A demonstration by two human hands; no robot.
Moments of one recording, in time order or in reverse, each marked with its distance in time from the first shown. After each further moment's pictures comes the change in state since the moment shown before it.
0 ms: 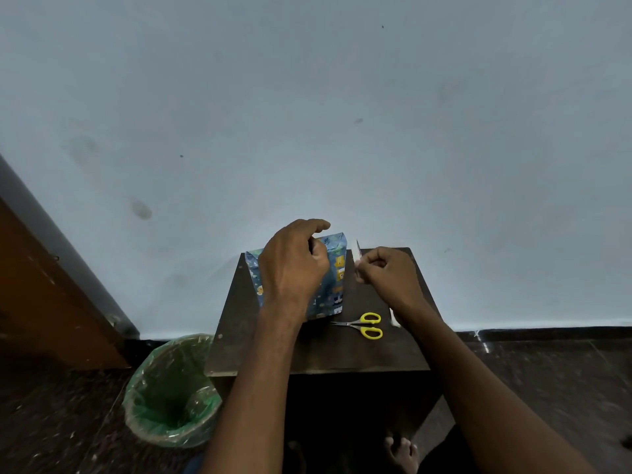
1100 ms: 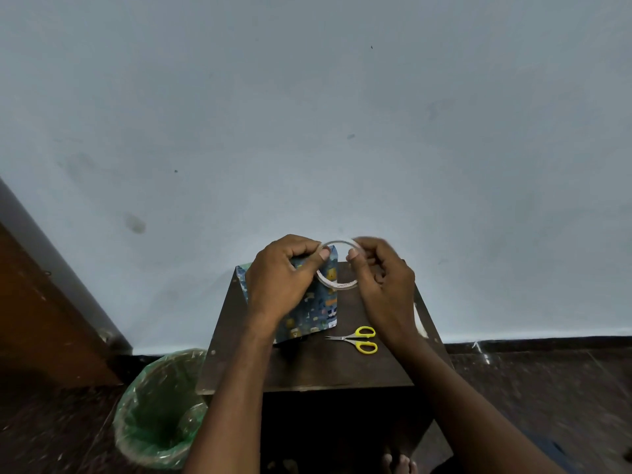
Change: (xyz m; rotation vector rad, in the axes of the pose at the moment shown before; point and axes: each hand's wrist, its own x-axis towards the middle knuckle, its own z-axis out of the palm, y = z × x) left_hand 0.010 -0.014 -0.009 -0.284 -0.192 -0.020; right_hand -0.029 -0.042 0.003 0.144 0.259 -0.418
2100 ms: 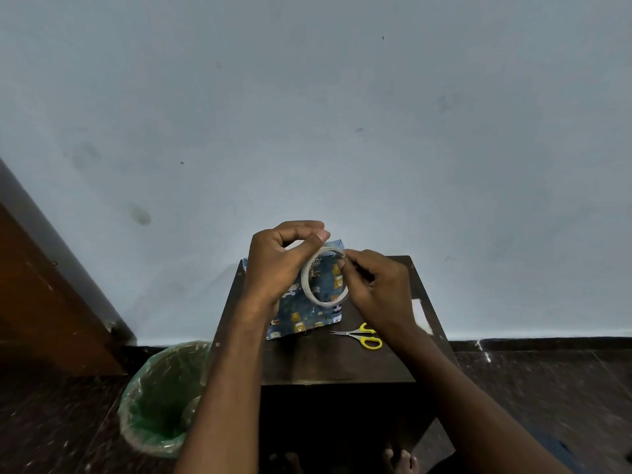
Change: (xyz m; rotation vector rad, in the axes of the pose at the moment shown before) left_hand 0.004 0.010 -0.015 -0.522 -0.027 -0.190; right_hand -0.001 0.020 0.010 -0.244 -0.162 -0.270
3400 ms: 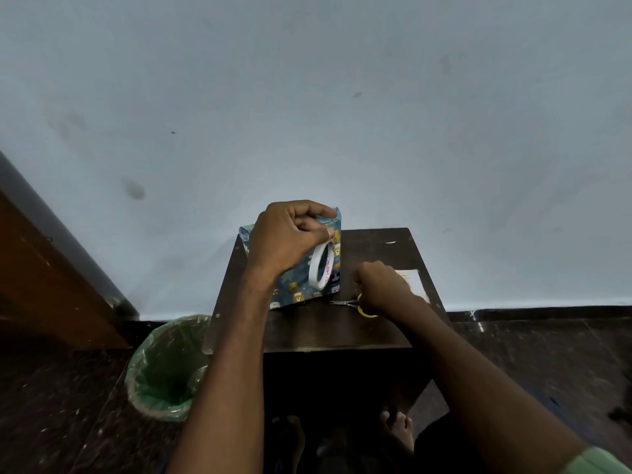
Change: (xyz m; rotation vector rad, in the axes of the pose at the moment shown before) left_hand -0.003 -0.006 0.001 0.405 -0.141 0.042; right_hand -0.018 0.032 -0.001 -0.611 -0.908 0.415
